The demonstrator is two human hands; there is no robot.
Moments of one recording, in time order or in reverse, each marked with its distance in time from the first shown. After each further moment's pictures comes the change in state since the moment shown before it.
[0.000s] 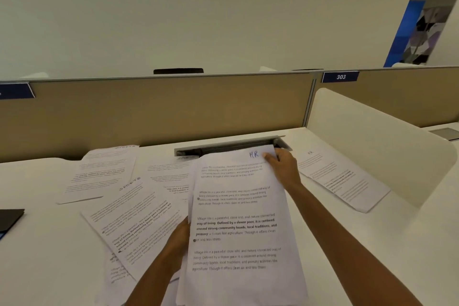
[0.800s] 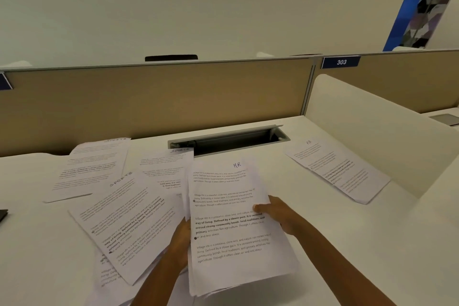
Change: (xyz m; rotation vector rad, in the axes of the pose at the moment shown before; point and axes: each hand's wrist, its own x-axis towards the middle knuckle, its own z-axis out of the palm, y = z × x) left_hand 0.032 -0.021 0.006 -0.334 0.055 -0.146; right_hand -0.053 0.077 0.023 0.266 -0.561 0.577
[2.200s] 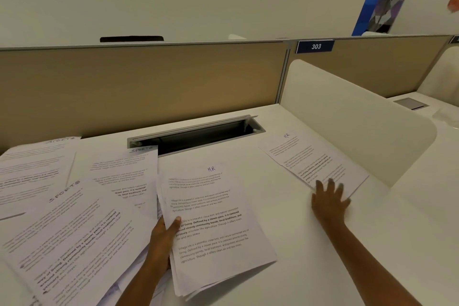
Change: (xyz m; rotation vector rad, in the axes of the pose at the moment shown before) left_hand 0.065 -0.031 0.015 0.123 0.090 0.121; right_hand 0.023 0.073 -0.157 -1.144 0.849 0.168
